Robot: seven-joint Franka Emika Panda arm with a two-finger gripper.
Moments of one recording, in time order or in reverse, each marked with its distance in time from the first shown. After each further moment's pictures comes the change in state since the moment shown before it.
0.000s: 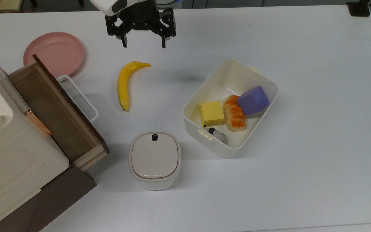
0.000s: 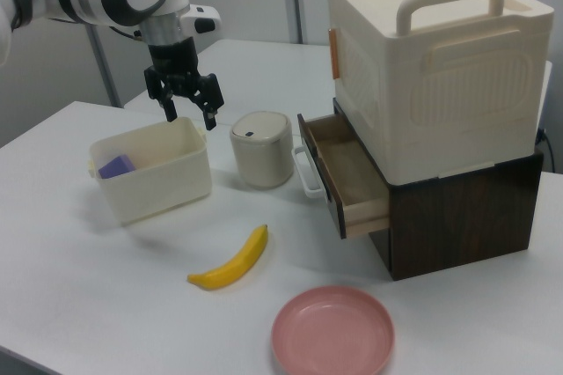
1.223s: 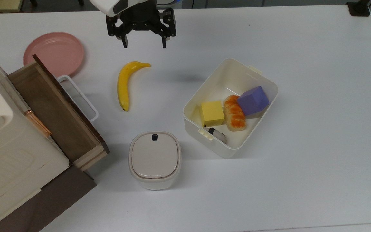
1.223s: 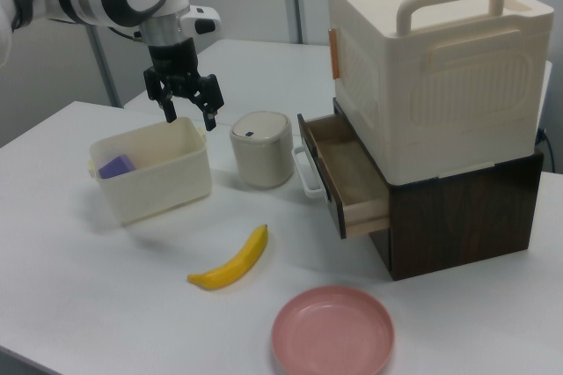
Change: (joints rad) arm 0.000 0.001 0.001 -0.002 0.001 0.000 -0.013
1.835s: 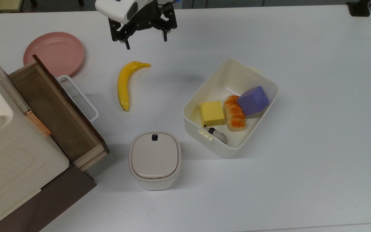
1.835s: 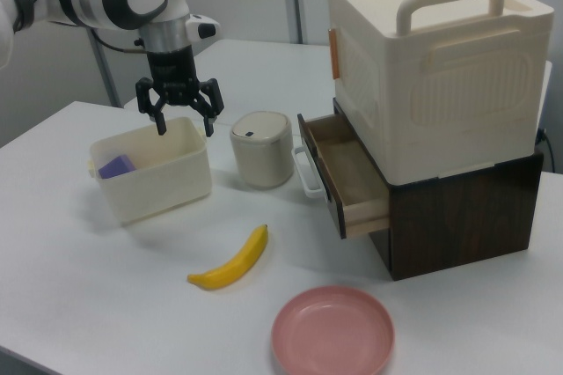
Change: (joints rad) arm 0.000 0.003 0.002 -0.007 0.001 -0.055 -0.286
